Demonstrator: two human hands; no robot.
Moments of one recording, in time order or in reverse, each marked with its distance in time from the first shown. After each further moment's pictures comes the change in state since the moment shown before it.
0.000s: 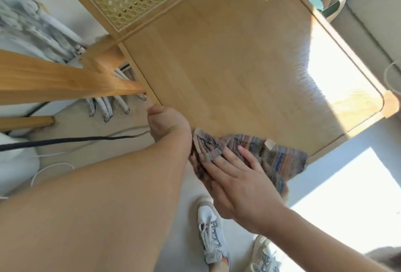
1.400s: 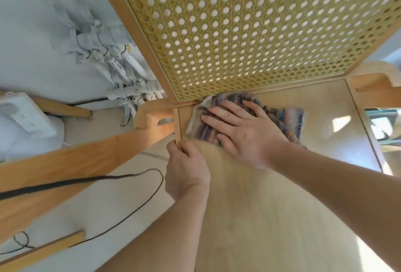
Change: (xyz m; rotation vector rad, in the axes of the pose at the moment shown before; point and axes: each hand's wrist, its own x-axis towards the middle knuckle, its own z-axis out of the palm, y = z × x) left_hand 0.023 0.070 0.013 0.244 0.138 0.021; right_hand 0.282 0.075 -0.120 -0.407 -0.031 -0.510
